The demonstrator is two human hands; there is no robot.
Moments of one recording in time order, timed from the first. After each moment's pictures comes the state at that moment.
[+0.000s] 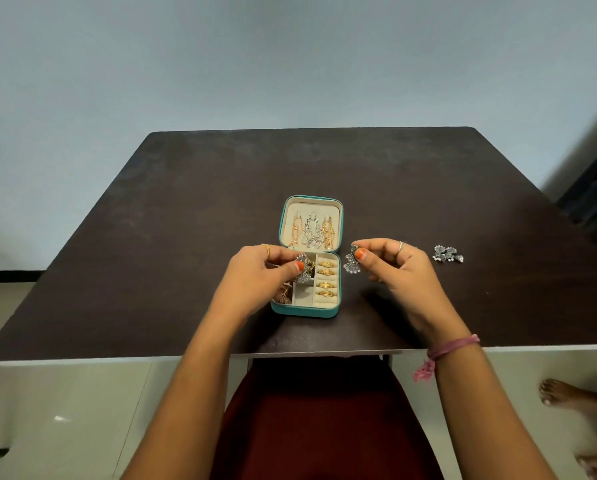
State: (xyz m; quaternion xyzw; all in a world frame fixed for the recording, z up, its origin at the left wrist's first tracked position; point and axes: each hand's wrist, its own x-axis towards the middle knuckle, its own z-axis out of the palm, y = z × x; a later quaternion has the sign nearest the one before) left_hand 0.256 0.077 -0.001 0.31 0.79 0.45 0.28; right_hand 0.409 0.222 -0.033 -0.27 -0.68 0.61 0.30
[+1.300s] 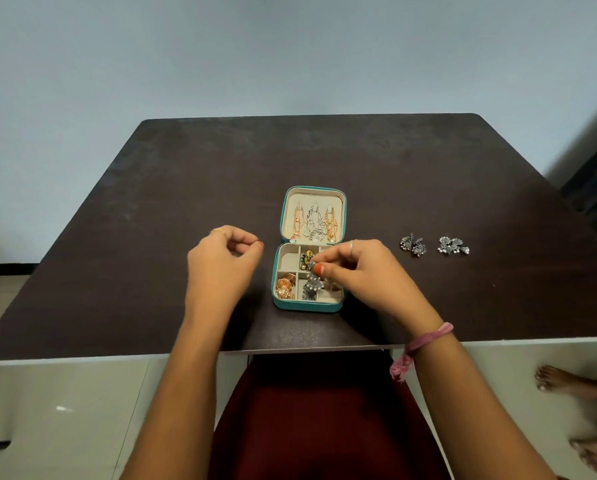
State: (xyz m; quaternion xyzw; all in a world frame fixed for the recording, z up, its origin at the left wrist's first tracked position) left_hand 0.236 0.062 -0.007 0.24 0.86 0.45 0.07; right_hand 0.377 0.198 -0.021 -0.28 -0.82 0.47 0.13
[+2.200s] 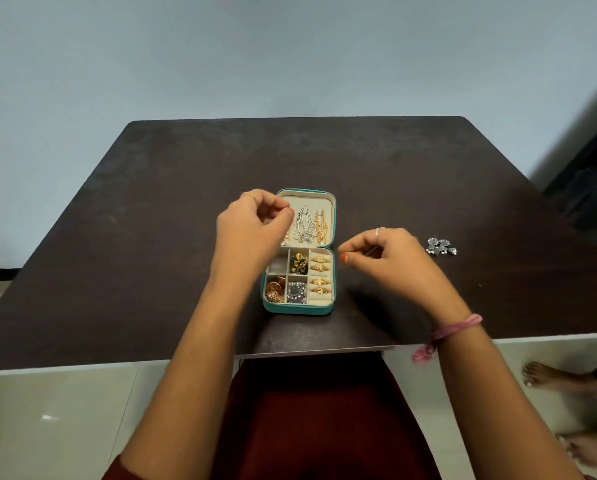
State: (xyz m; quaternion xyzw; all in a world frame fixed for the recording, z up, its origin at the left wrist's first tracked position) left_hand 0.246 0.106 0.019 0.32 0.80 0.50 0.10; right_hand 0.401 0.225 -0.002 -0.32 -0.86 0.38 0.14
